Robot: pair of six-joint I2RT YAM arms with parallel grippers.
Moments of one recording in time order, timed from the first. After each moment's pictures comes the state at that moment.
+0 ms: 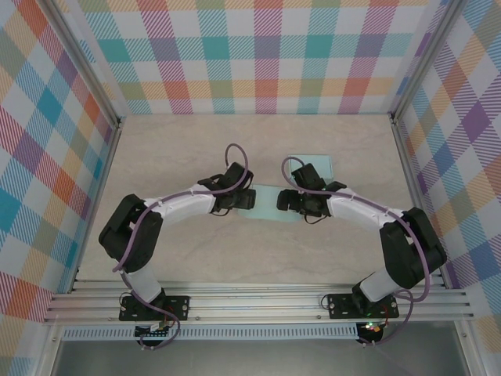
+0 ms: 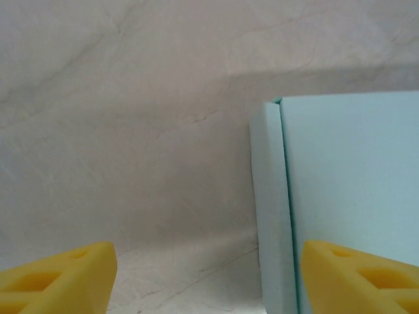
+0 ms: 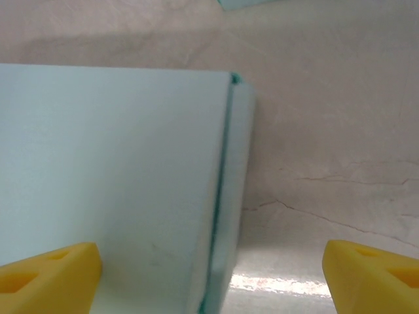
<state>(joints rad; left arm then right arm) -0.68 1.73 1.09 -0.38 -0.21 -0.46 0.56 1.52 0.90 -0.46 0.01 0.65</state>
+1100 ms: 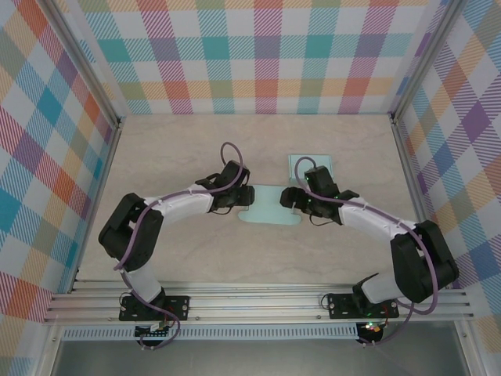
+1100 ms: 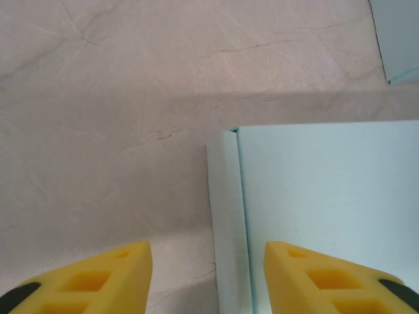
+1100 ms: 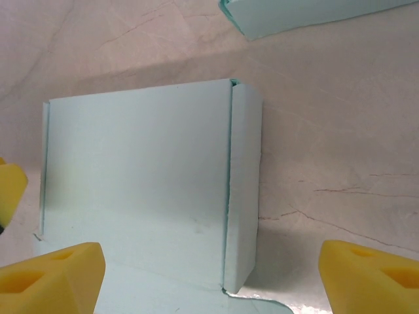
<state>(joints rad) -0.64 1.74 1.08 -0.27 -0.08 -0.53 0.48 1.41 0.76 -0.26 -0.13 0.67</state>
